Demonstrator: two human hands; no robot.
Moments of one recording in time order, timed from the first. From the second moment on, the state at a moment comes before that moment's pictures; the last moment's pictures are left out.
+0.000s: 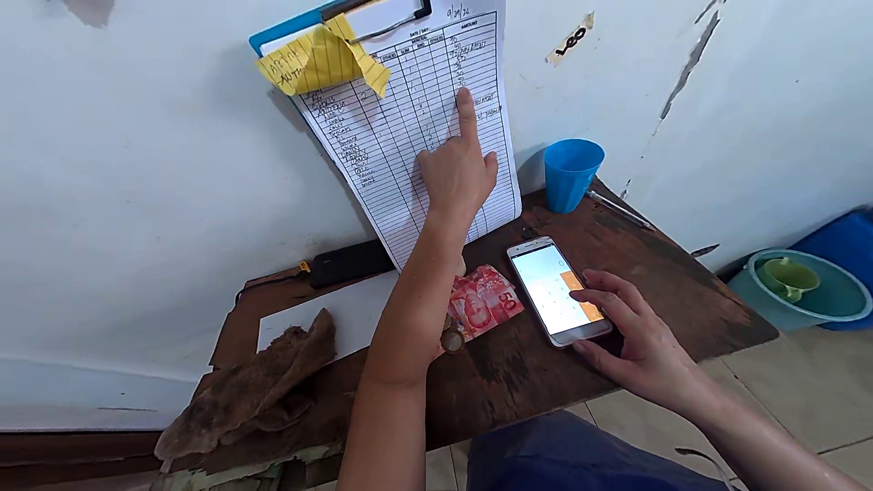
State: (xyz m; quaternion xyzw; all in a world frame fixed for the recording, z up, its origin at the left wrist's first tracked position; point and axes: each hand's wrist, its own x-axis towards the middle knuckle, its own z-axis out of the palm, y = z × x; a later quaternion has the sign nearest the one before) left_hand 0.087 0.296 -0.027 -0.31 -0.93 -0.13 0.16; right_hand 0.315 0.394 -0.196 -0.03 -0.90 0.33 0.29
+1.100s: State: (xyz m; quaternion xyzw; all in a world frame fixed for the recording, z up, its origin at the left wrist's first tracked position) left_hand 0.069 0.294 -0.031 -0.34 -0.92 -0.15 0.14; right_hand 0.323 0.403 -0.175 -0.02 -0.95 0.23 0.21
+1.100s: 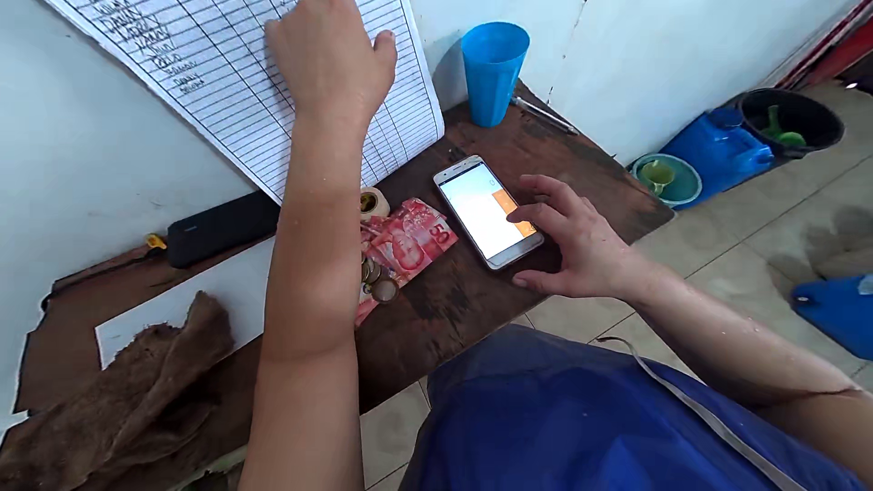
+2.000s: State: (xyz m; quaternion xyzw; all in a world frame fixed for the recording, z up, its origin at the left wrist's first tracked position) left_hand 0.063 0.292 -0.034 -0.35 -0.91 -0.18 0.17; right_hand 0.303 0.405 -0.169 0.05 -0.96 0.21 0.18
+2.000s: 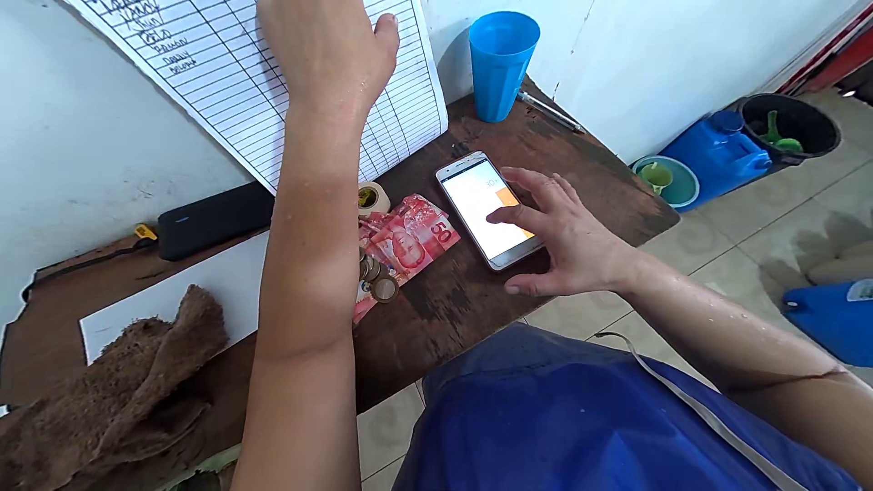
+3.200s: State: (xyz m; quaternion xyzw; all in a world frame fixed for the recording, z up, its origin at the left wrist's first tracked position) left_hand 0.076 0.290 -0.024 -0.33 -0.92 -0.14 0.14; right_hand 0.326 0.417 -0.186 0.01 -0.94 0.23 0.25
